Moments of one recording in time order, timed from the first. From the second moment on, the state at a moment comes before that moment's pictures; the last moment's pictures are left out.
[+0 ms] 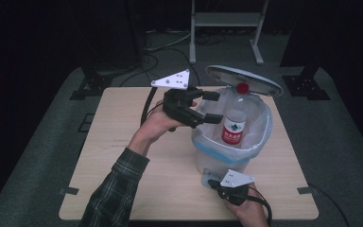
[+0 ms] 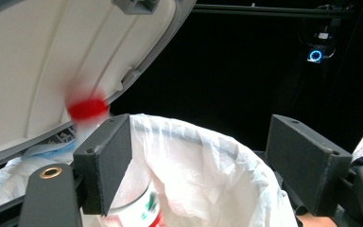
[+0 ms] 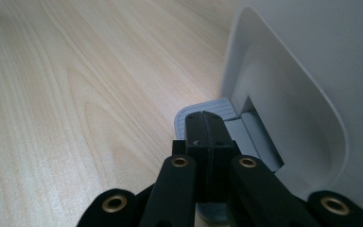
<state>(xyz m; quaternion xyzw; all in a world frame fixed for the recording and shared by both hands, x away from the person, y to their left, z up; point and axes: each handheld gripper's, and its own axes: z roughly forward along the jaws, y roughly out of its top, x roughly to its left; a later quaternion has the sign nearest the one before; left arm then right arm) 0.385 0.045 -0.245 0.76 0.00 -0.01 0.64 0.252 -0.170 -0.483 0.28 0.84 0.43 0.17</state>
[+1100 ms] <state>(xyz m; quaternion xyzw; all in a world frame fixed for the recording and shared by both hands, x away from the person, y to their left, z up) 0.340 0.137 -0.271 0.79 0.06 0.07 0.61 0.252 -0.170 -0.483 0.28 0.84 0.43 0.17</state>
